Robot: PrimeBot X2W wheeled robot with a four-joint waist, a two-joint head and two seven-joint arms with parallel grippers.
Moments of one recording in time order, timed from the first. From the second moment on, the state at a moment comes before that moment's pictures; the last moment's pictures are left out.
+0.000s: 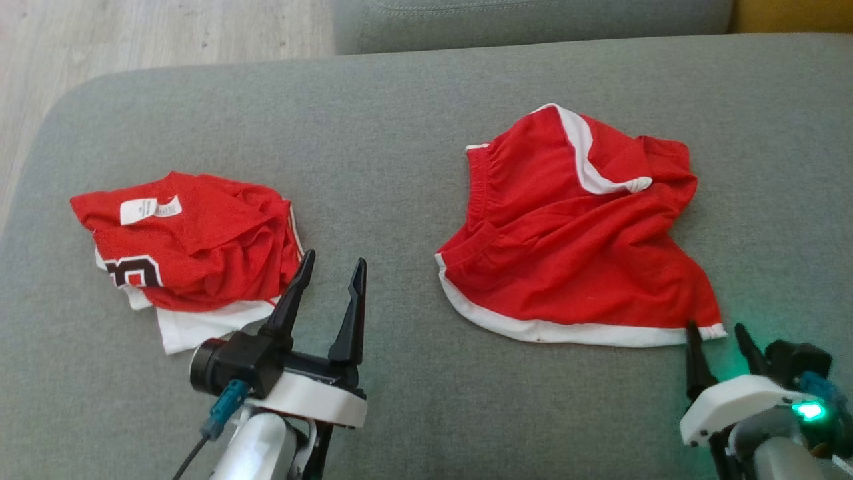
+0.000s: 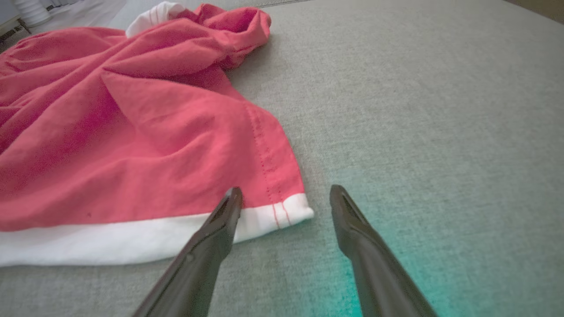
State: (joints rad) left arm -0.18 0.05 -0.36 0.29 -0.27 -0.06 -0.25; right arm -0.11 -0.04 -0.19 0.56 0.08 0.12 -0.10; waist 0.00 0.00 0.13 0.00
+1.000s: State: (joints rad) left arm -0.18 0.05 -0.36 0.29 -0.27 -0.06 -0.25; right arm -0.16 -0.04 -0.21 0.63 0.04 0.12 -0.08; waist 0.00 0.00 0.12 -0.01
